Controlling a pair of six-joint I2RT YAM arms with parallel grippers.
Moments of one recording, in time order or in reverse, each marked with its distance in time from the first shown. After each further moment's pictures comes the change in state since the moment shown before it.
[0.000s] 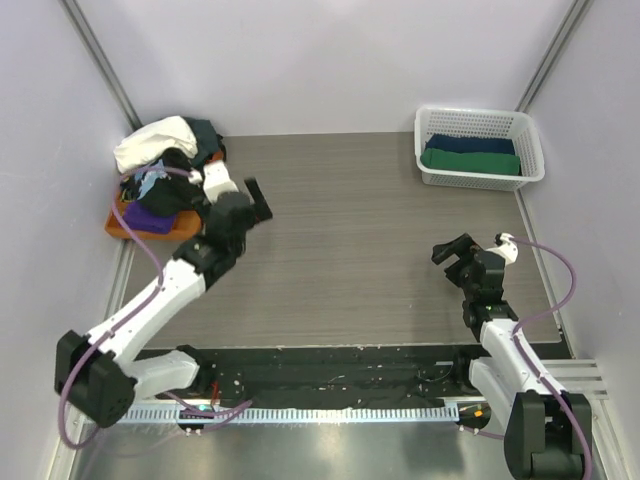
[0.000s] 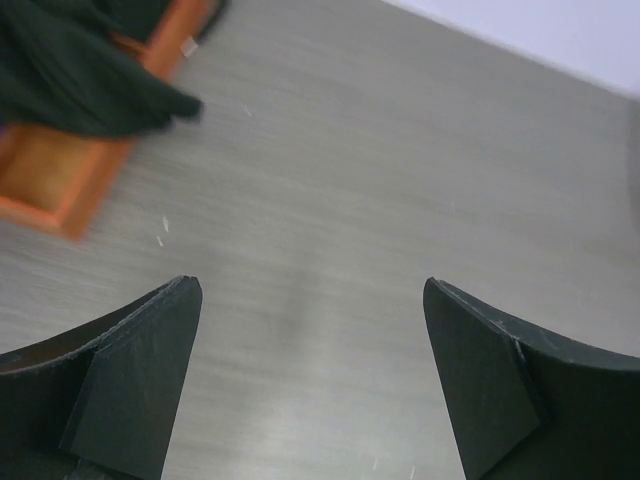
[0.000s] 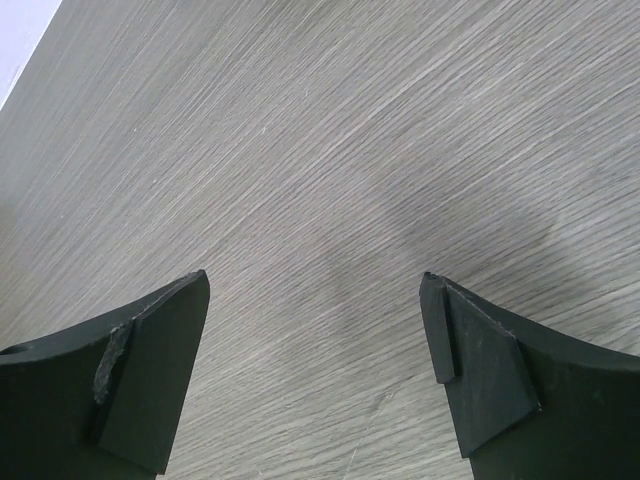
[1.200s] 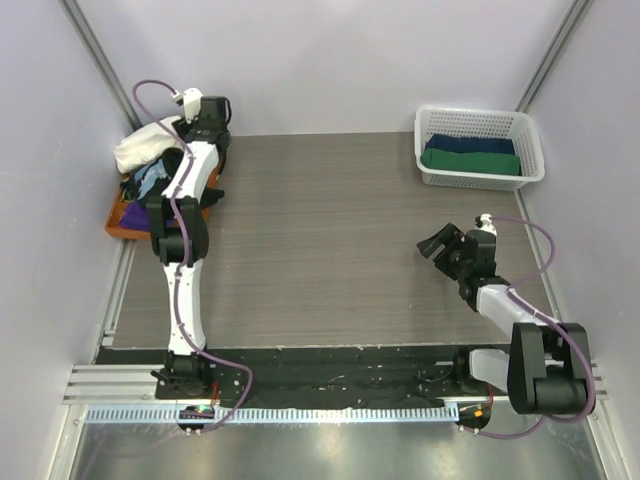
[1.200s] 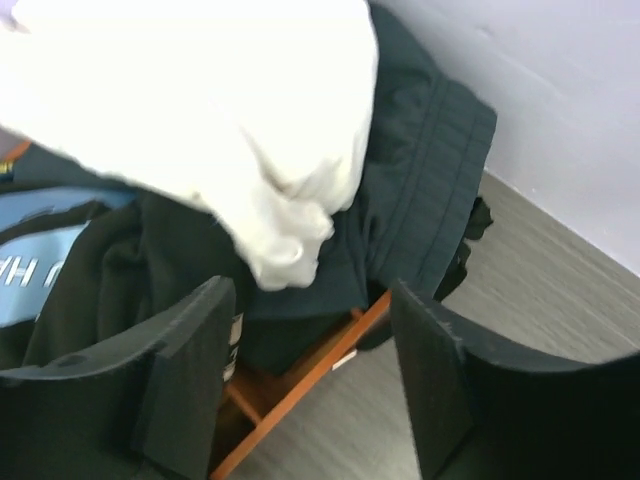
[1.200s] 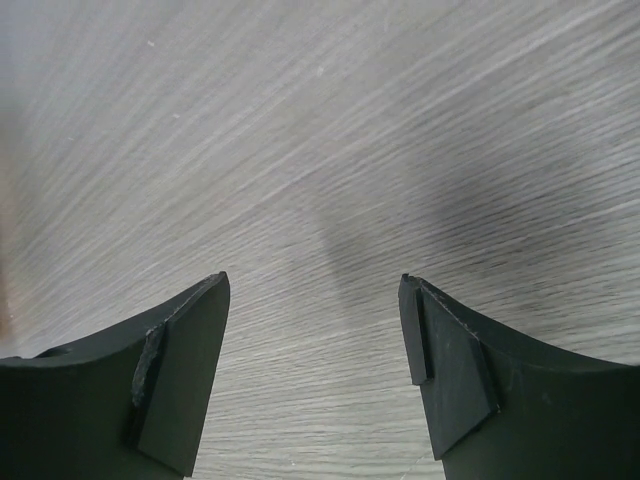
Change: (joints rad) left arm 0.512 1.278 1.374 -0.263 -0.090 0.156; right arm 0.006 0.383 0.153 0.077 -0.219 -0.028
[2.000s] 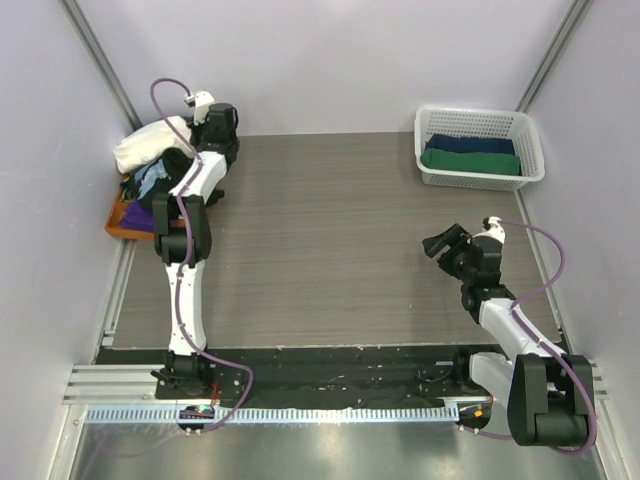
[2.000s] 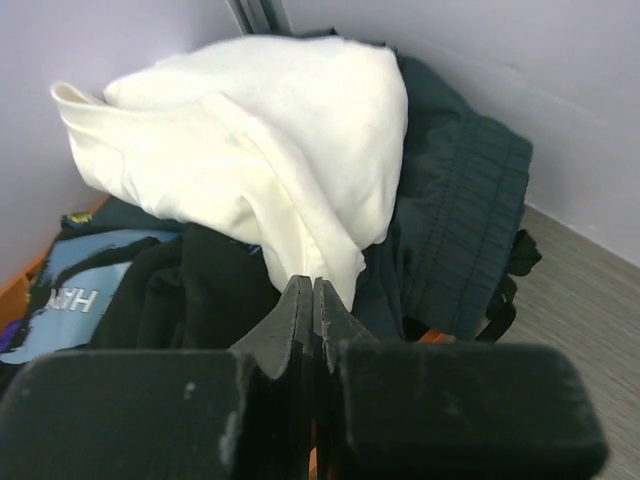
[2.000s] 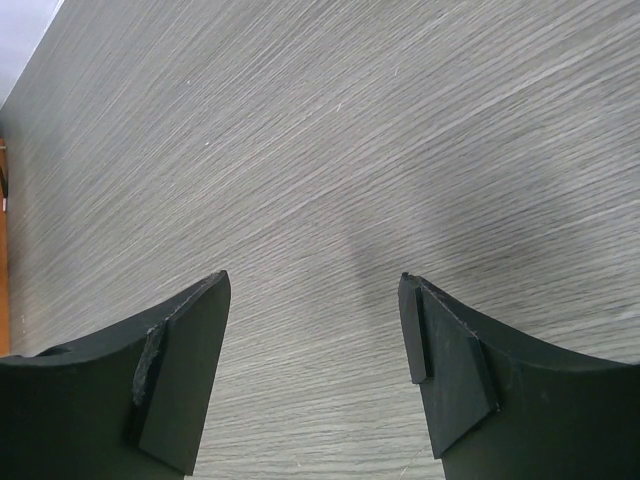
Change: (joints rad) left arm -0.027 0.013 -0.146 0.336 -0.163 0.251; right arm 0.000 -0.185 -0.058 0.003 0.050 -0.006
